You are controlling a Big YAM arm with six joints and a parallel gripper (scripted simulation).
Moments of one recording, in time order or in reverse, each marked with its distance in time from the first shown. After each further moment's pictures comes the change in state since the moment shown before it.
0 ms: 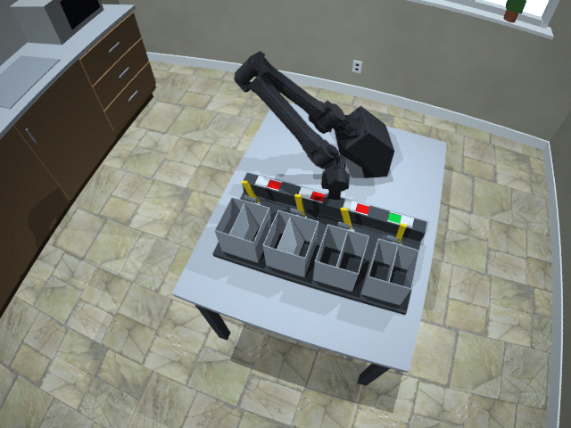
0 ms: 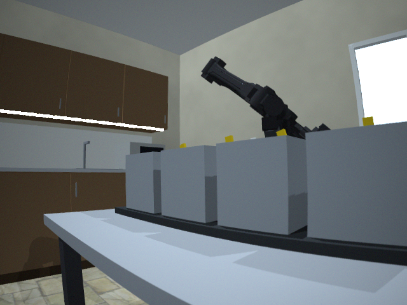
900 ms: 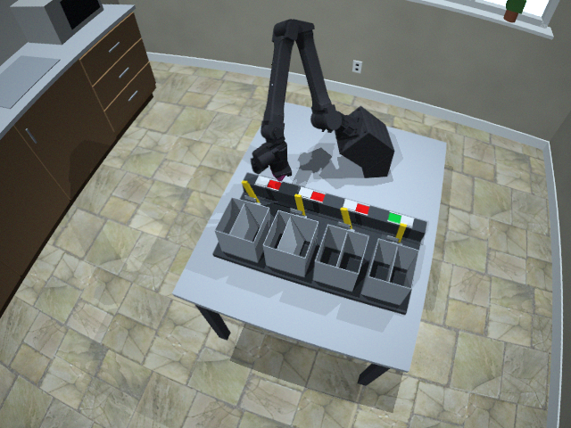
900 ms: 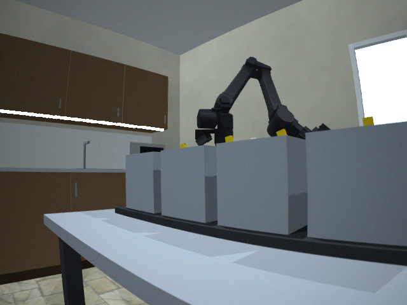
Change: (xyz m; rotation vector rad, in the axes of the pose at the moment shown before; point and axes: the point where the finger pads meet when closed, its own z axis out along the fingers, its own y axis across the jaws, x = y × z) arm 0.036 -0.215 -0.003 0.003 -0.020 1.100
